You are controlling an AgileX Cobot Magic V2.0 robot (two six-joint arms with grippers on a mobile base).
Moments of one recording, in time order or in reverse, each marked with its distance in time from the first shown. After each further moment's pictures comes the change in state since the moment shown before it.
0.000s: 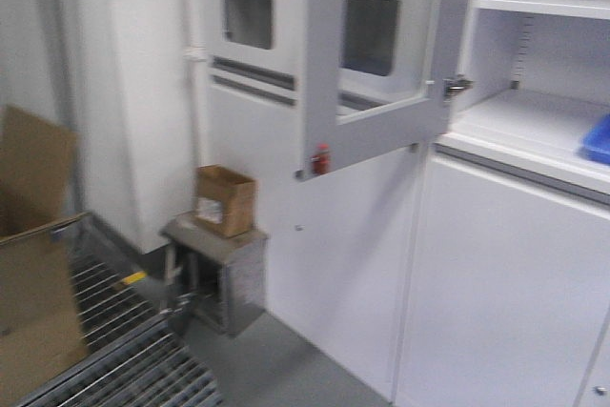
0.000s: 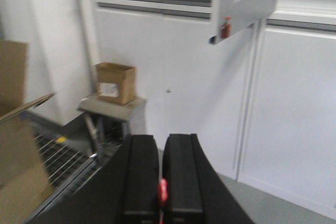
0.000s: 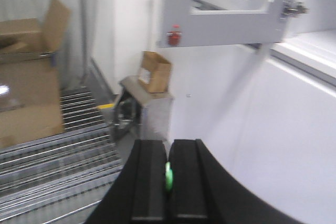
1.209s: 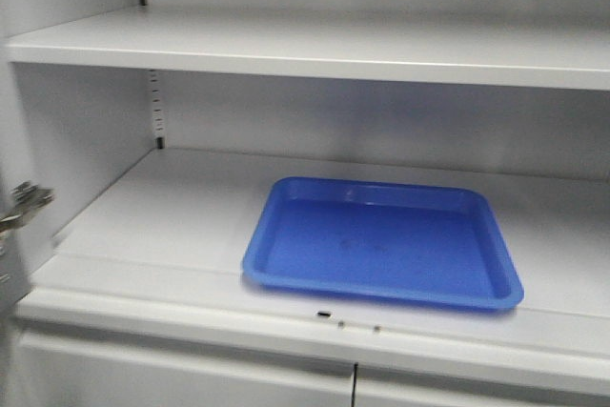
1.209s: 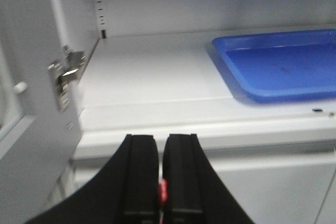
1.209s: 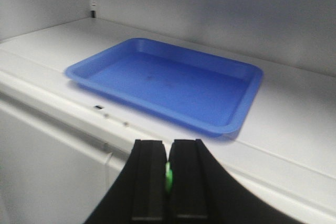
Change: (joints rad) left arm -0.002 0.000 0.001 0.000 0.000 0.000; right arm 0.000 0.000 0.000 0.000 0.000 -0.001
